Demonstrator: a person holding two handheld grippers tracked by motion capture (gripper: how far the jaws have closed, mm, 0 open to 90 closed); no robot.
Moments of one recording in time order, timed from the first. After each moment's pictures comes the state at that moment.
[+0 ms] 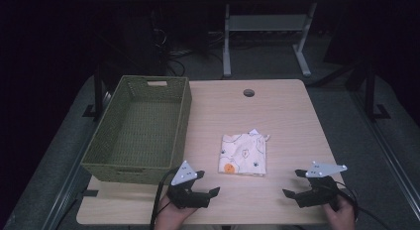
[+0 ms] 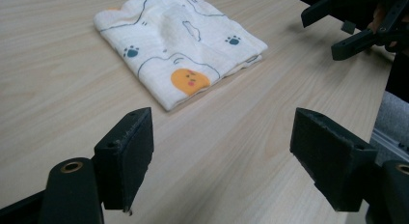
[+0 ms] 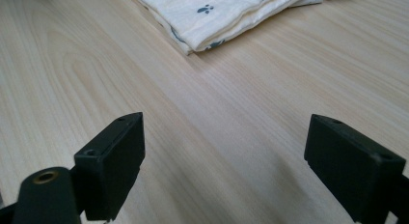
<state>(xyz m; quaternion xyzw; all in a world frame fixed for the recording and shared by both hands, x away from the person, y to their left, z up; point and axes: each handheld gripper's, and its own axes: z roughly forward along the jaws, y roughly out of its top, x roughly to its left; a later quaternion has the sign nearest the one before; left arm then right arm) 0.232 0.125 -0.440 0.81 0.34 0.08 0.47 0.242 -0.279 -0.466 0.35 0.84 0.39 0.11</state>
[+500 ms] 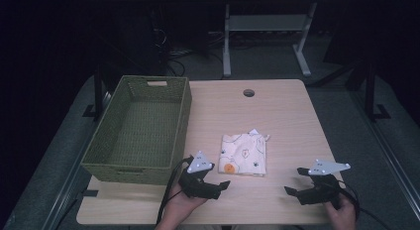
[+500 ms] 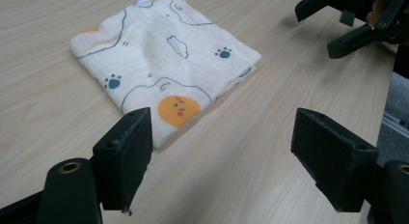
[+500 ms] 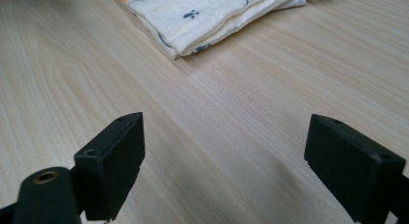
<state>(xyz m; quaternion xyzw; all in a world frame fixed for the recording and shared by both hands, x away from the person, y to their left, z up) 0.255 0.096 -0.424 0.84 0.30 0.08 0.44 0.246 -0.286 -0.466 0.36 0.84 0.40 0.11</state>
